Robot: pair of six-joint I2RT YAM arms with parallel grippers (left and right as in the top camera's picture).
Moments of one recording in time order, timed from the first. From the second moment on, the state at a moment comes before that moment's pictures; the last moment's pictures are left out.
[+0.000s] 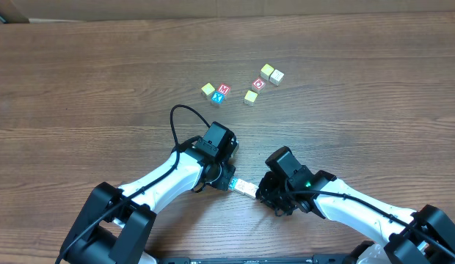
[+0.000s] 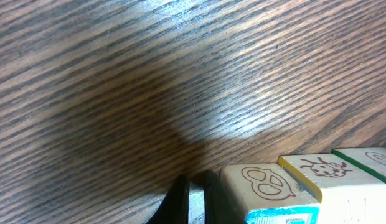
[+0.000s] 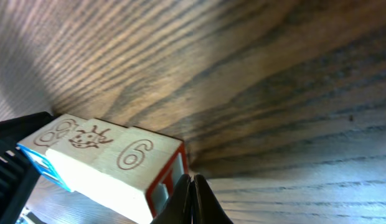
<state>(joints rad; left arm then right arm) -0.57 1.65 0.82 -0.54 0.13 -0.18 0.71 1.47 0.58 -0.30 -0.33 1.27</state>
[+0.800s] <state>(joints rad) -0.57 1.65 0.82 -0.53 0.13 -0.14 0.71 1.47 0.58 -0.30 -0.34 1.27</state>
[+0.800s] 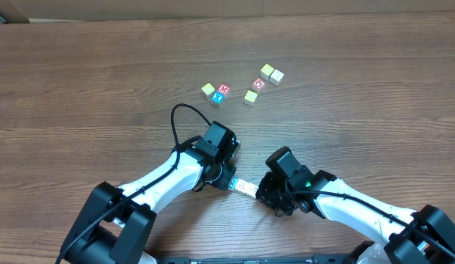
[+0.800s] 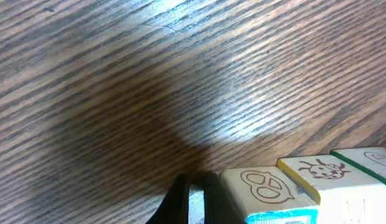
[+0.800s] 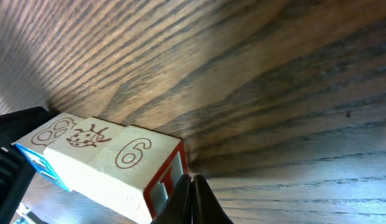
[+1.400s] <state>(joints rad) -0.57 1.65 0.82 -0.53 0.12 -0.12 0.78 1.47 0.58 -0.27 -0.33 1.34</state>
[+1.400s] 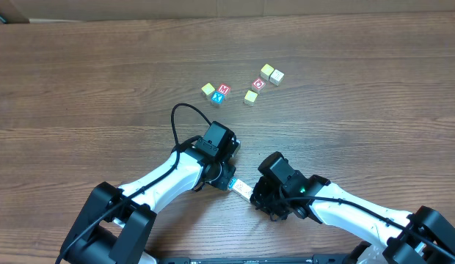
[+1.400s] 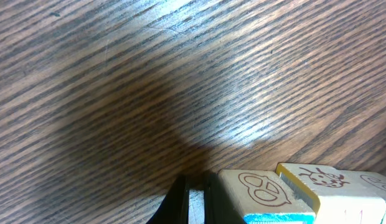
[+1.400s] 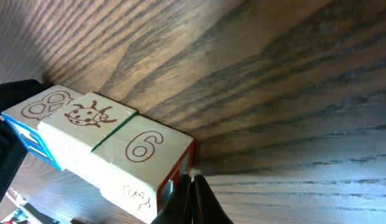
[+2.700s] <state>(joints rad) -0.57 1.65 0.82 -0.46 0.12 0.00 0.81 1.47 0.58 -0.27 -0.33 1.38</state>
